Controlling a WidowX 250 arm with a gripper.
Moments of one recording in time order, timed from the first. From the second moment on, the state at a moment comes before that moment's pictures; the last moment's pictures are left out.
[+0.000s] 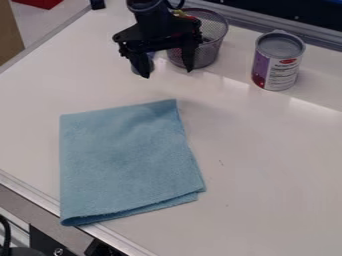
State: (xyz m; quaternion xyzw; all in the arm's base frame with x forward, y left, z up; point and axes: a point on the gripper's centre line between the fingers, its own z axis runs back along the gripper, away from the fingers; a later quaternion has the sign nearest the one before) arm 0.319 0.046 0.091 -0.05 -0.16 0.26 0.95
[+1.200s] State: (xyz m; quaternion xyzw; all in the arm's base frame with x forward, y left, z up) arm 0.341 0.119 0.064 0.05 -0.25 0.16 0.95
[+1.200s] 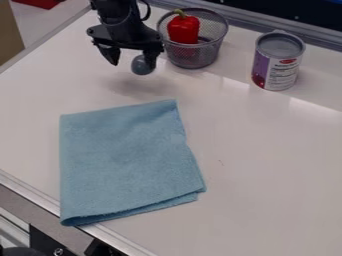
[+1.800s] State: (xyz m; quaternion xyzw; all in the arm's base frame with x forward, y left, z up) arm 0.360 0.118 0.055 0.06 -0.21 0.17 0.96
